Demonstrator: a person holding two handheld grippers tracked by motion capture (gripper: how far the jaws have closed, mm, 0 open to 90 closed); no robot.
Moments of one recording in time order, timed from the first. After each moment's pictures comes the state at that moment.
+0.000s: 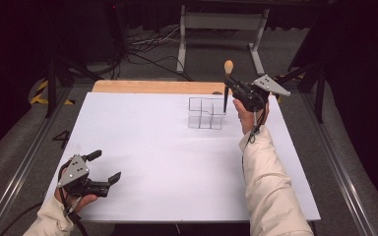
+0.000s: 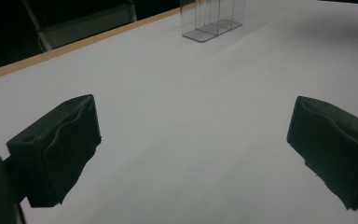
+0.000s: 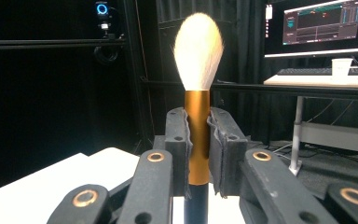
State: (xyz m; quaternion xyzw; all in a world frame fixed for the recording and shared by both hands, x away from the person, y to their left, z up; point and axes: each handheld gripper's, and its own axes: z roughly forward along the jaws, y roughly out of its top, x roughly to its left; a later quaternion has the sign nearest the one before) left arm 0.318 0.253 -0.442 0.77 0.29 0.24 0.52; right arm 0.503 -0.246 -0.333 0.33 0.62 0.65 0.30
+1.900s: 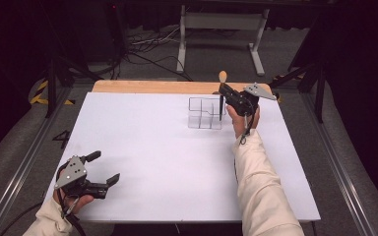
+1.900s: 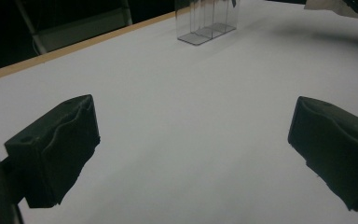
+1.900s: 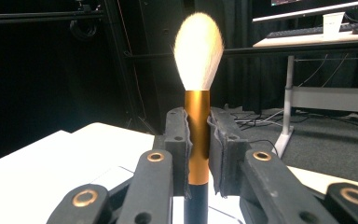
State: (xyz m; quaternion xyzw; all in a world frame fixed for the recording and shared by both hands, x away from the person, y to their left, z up) left arm 0.316 0.256 -0.442 0.77 0.28 0.23 0.53; right arm 0.524 -0.239 -0.381 0.39 0.63 0.61 0.29
